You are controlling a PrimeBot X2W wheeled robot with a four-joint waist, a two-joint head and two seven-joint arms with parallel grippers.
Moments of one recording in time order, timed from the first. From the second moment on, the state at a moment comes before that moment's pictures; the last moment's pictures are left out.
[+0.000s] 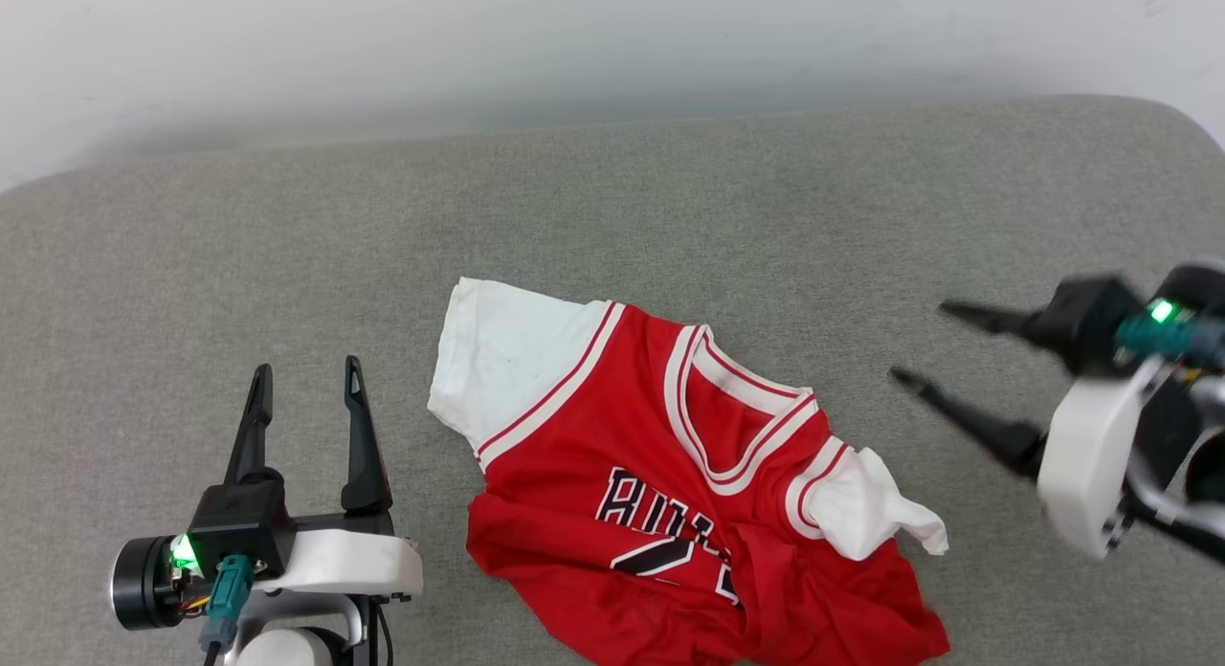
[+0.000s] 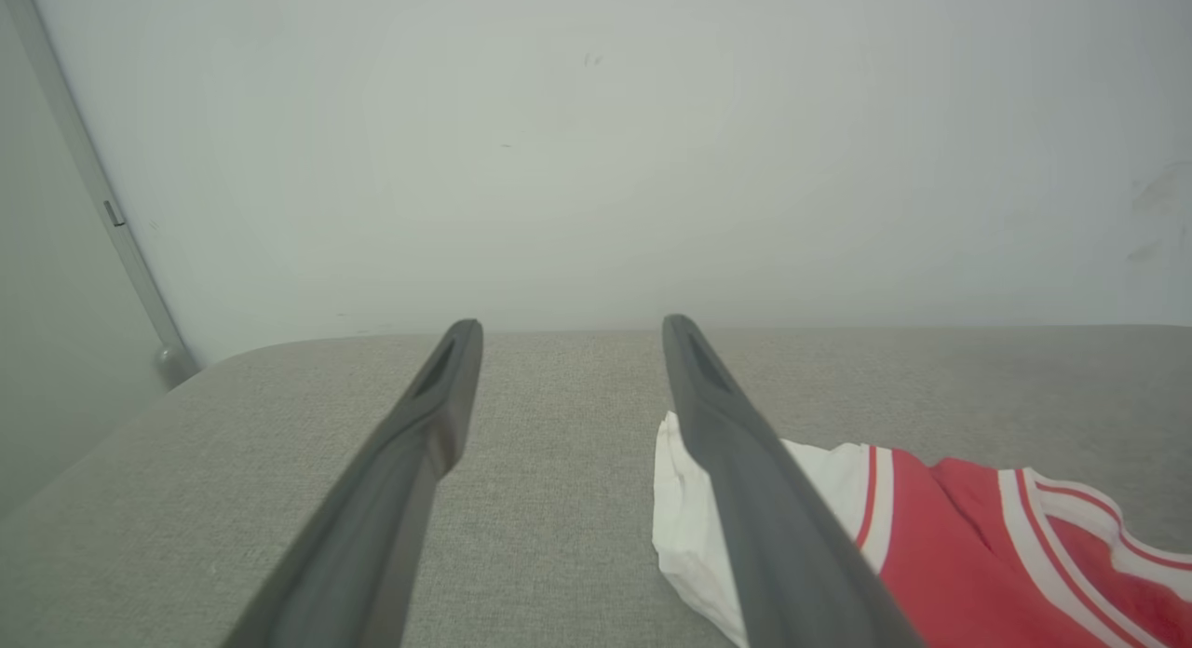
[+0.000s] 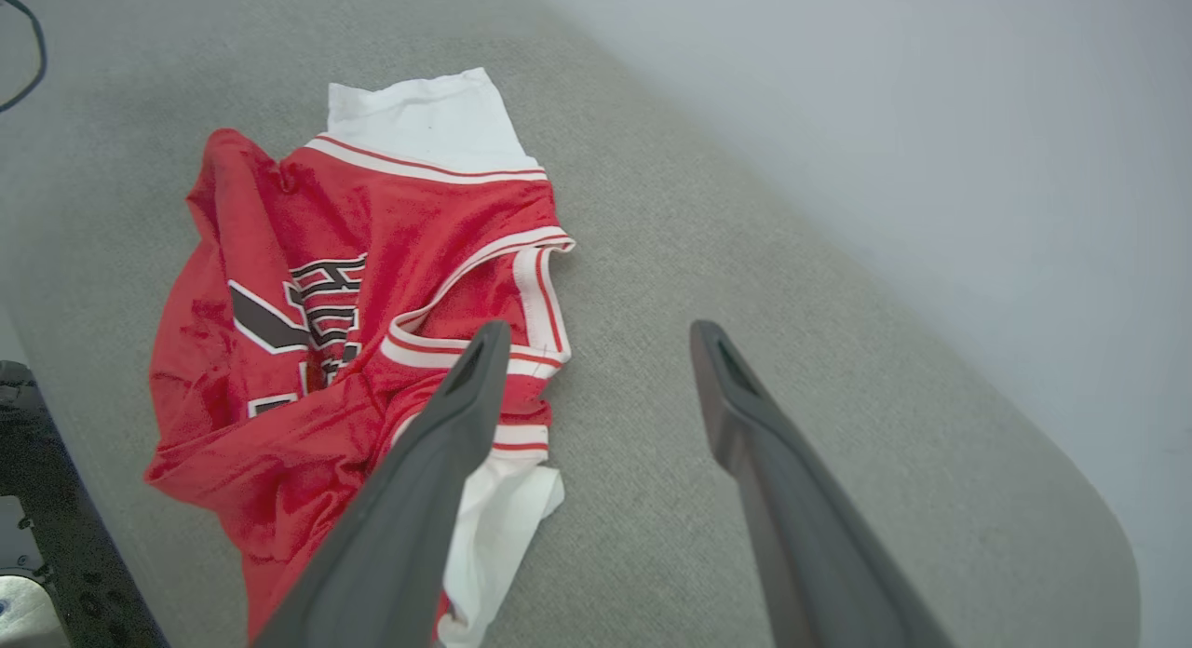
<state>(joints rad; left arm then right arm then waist) -0.06 0.06 -0.02 0.00 -0.07 0.12 -0.26 -0.63 -0.89 0.85 -0.16 0.72 0.13 0.27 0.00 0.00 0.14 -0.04</state>
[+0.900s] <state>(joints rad) -0.17 0.05 -0.05 -0.02 -0.05 0.11 -0.26 -0.95 -0.69 1.25 0.30 0.85 0.13 0.69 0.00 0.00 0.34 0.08</state>
